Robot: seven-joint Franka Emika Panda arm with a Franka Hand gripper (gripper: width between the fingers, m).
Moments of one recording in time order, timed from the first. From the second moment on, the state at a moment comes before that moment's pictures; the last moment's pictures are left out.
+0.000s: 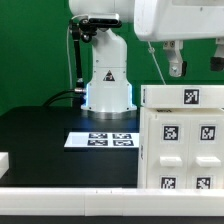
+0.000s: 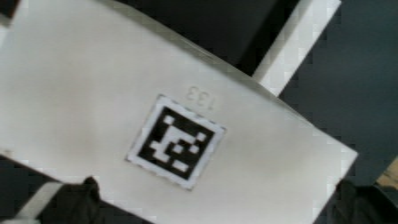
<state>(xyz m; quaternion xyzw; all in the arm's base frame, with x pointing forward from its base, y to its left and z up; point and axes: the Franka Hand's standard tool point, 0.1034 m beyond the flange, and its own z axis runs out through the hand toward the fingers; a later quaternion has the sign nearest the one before) 0.622 0.114 0.187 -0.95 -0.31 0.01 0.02</state>
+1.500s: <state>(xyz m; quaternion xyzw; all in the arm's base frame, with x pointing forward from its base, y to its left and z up) 0.617 0.104 0.164 -0.76 -0.65 0.03 -0.01</state>
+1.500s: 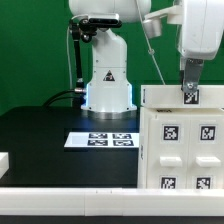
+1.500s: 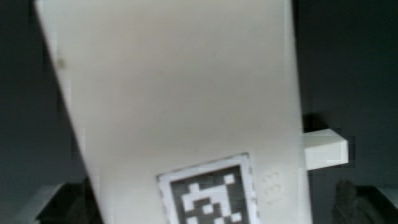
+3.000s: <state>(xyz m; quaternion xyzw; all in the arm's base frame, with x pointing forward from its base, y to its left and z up) 0.614 0.101 0.156 -0.97 -0.24 0.06 0.03</state>
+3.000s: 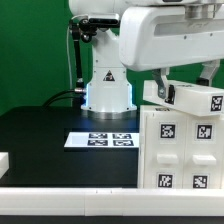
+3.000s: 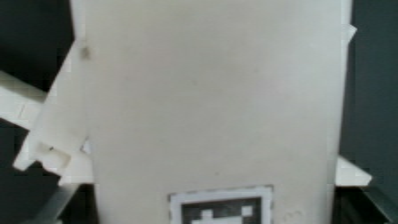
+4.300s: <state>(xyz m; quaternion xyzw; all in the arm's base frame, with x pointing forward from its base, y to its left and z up) 0.621 0.095 0.155 -0.89 0.44 0.04 0.09</state>
